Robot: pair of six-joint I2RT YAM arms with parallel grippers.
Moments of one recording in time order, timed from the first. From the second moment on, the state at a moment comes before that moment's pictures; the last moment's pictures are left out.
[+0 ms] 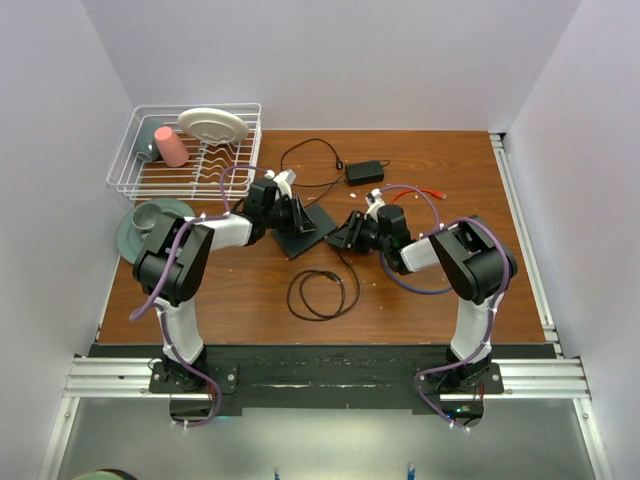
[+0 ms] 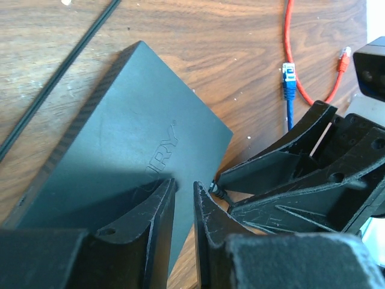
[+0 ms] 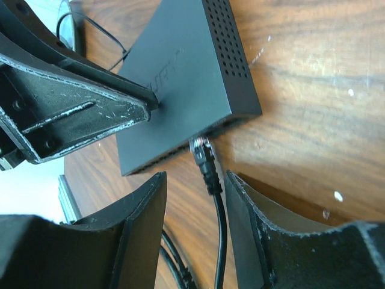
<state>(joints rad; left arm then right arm) -0.39 1.90 1.01 0.23 0.43 -0.58 0.45 1.93 0.77 0.71 -0.43 0.83</state>
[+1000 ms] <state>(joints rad) -0.39 1.91 1.04 0.20 0.42 -0.54 0.43 2.04 0.80 0.87 -0.46 0.84</state>
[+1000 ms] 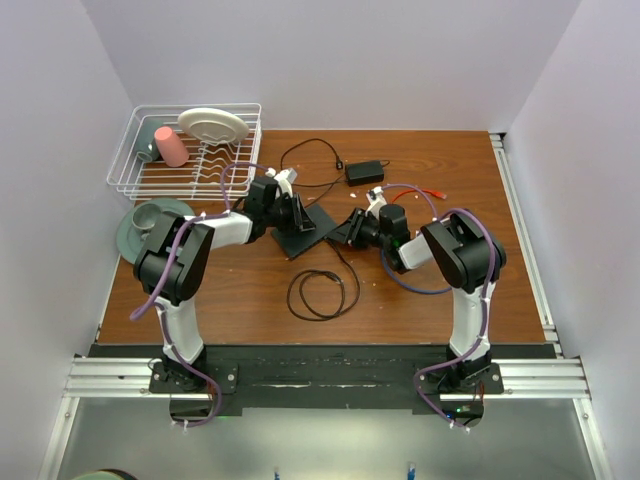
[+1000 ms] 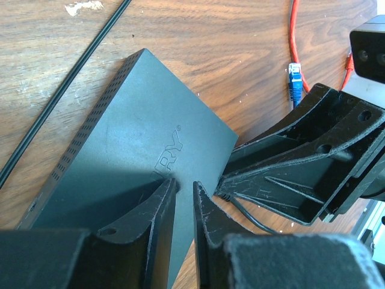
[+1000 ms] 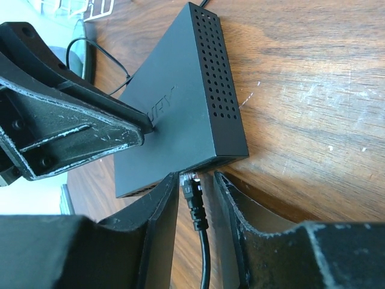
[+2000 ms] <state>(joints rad) -0.39 1.92 1.04 0.23 0.43 -0.54 0.42 2.07 0.84 0.85 -0.53 0.85</state>
